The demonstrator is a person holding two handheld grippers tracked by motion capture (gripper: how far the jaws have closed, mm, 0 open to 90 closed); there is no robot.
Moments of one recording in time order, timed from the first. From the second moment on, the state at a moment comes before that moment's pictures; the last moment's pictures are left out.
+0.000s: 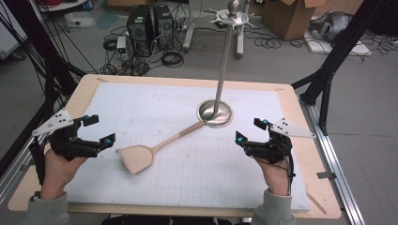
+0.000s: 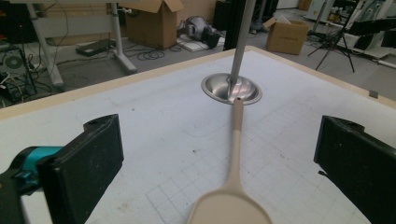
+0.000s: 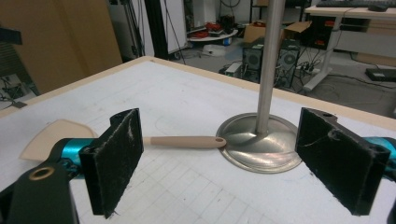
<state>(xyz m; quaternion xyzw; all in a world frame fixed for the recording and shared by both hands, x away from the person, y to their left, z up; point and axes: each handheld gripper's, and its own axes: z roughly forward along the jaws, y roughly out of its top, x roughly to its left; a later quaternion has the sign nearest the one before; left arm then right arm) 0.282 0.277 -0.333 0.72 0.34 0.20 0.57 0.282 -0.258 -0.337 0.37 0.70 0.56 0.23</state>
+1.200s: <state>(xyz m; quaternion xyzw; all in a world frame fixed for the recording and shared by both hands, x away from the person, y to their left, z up) 0.322 0.224 -0.370 0.77 0.33 0.14 0.54 0.289 -0.249 -0.343 0.36 0.73 0.54 0.21</state>
